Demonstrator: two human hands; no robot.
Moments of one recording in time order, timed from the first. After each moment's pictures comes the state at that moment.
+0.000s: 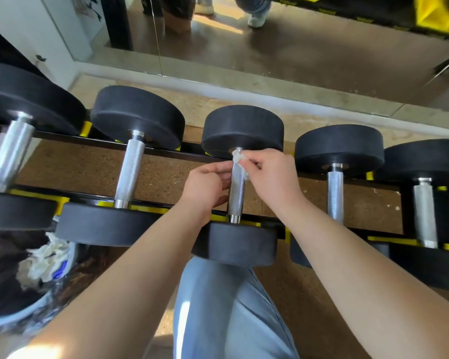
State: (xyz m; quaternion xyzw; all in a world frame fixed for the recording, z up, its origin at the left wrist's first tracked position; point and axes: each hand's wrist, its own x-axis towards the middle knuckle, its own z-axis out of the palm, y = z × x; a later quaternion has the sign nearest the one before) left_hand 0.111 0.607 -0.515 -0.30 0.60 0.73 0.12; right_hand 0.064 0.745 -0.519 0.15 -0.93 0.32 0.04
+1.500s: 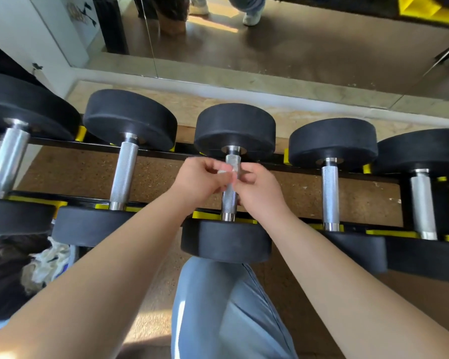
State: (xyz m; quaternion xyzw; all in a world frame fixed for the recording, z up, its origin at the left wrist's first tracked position) left_hand 0.100 0.594 -0.524 -0.16 0.74 0.65 0.10; right_hand 0.097 0.736 -0.536 -0.07 -0.84 0.51 -0.16
